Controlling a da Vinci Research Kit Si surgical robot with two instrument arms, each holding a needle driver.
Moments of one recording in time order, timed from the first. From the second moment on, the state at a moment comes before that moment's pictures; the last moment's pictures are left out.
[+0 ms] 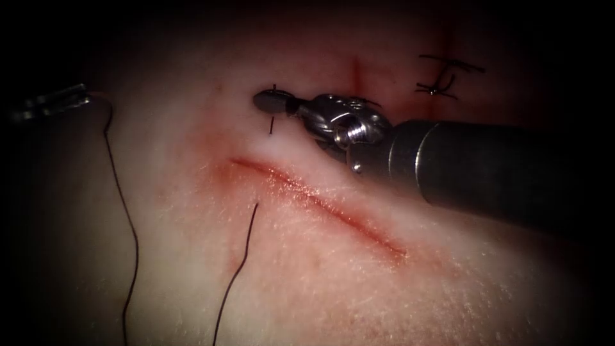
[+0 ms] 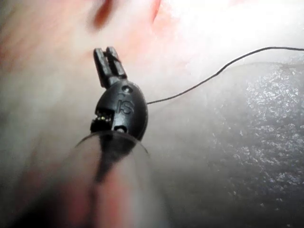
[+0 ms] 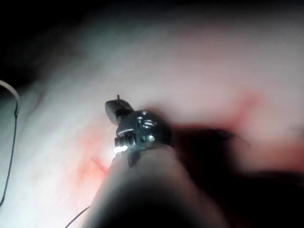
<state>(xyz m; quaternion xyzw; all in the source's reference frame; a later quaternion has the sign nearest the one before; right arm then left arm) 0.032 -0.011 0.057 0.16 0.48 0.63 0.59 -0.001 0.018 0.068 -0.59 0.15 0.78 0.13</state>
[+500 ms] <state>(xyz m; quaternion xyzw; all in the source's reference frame) 0.032 -0.009 0.055 0.13 0.50 0.59 0.62 -0.002 0.018 0.072 -0.59 0.14 0.79 0.14</state>
